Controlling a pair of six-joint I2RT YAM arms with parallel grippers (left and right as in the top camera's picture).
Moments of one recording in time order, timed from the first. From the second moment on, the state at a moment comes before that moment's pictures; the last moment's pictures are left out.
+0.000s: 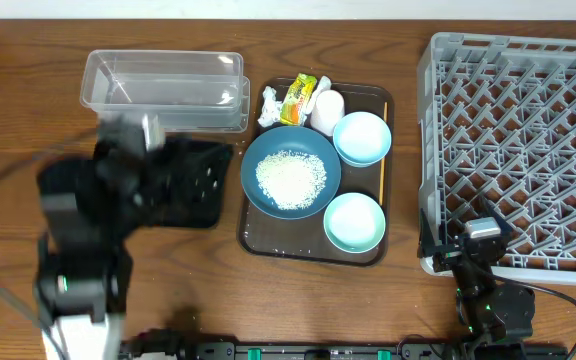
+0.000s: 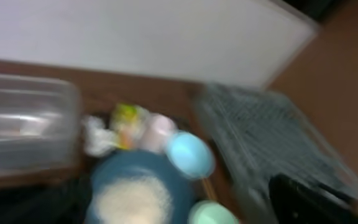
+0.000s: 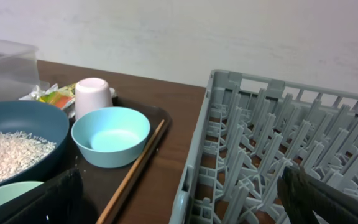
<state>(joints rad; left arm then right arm) 0.06 0.89 0.99 -0.47 0.74 -0.28 0.09 0.01 0.01 -0.07 -0.07 -0.08</state>
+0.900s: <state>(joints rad) -0.62 1.64 1.45 -0.78 0.05 -0.41 0.09 0.01 0.01 -0.07 -0.07 -0.09</state>
